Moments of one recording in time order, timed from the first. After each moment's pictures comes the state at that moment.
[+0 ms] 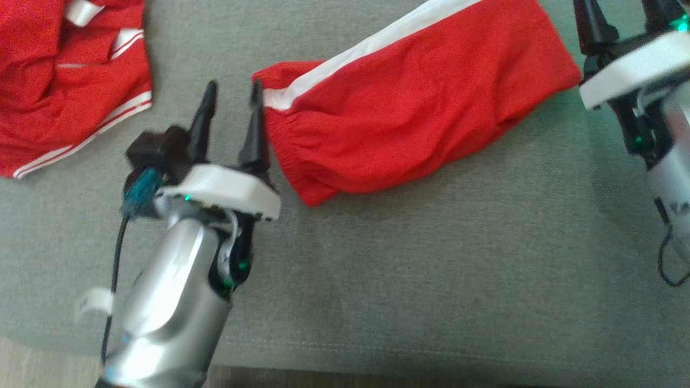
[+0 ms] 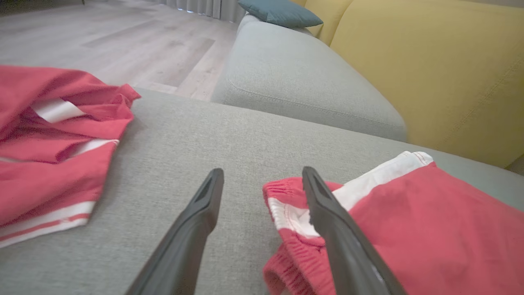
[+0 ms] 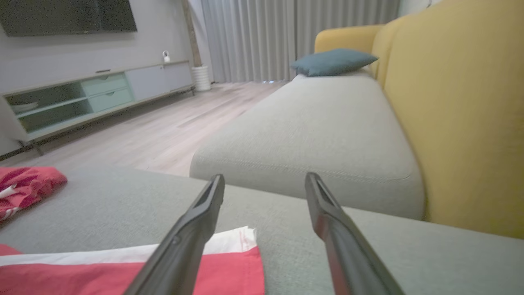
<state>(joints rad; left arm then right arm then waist) -0.52 0.08 -0.44 0.34 -0.52 0.17 -0.25 -0.95 -0.44 0.59 0.69 0.63 0.12 -0.25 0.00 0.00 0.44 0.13</state>
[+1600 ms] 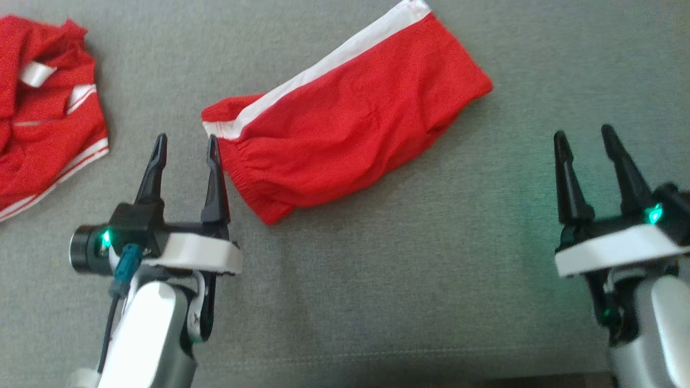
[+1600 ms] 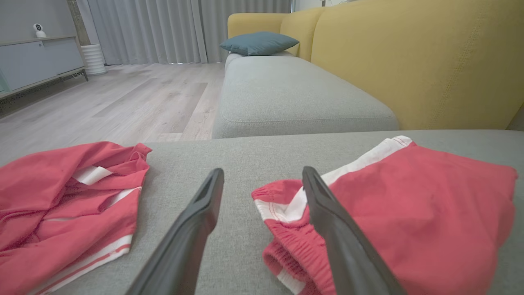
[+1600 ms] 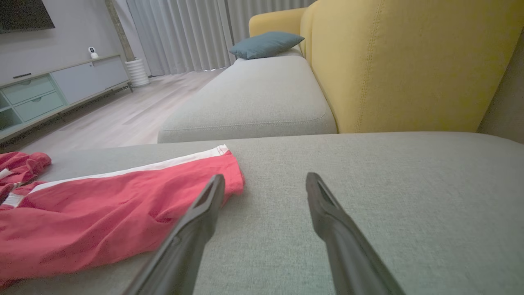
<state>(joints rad) -0.24 0.16 -0.31 0.12 -0.20 0.23 -0.26 -0.14 -0.14 0.03 -0.01 0.24 0.12 -0.04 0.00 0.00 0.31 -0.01</state>
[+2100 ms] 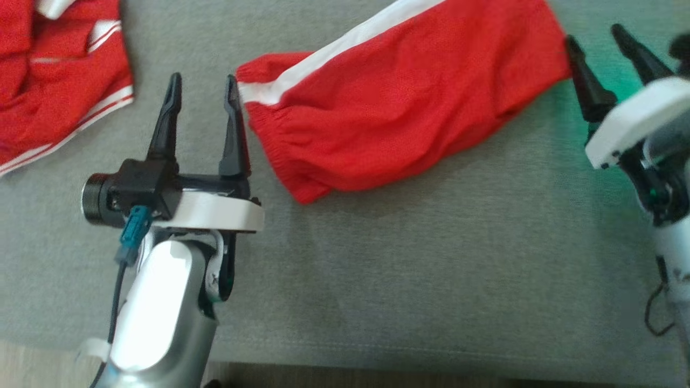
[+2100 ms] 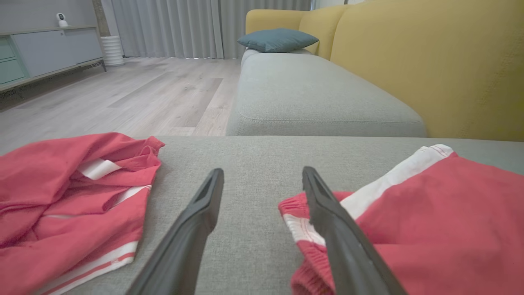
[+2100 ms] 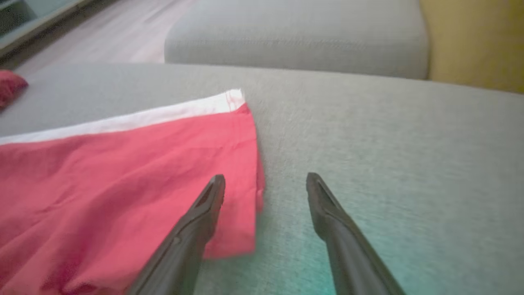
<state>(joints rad) -0.36 0.09 -0.31 0.09 -0.18 0.20 -0.26 -0.55 -0.34 0.14 0.19 0.38 0.12 0.32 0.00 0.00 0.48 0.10</state>
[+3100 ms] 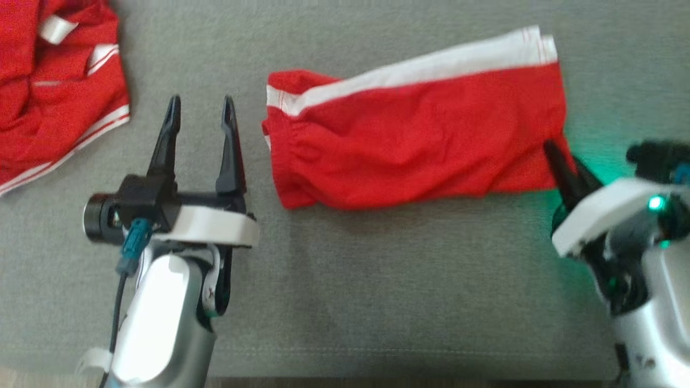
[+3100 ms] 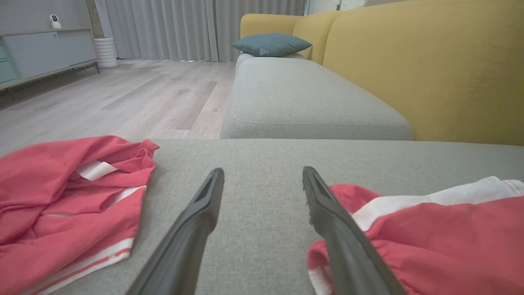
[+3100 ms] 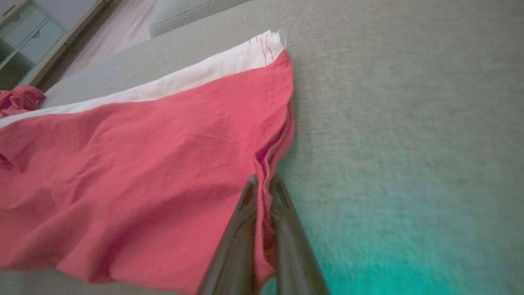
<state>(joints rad) -0.33 0.05 -0.26 0.12 -0.14 0.17 -0.26 -0.31 -0.23 0.09 0.19 0.49 0.12 0.33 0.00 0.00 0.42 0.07</state>
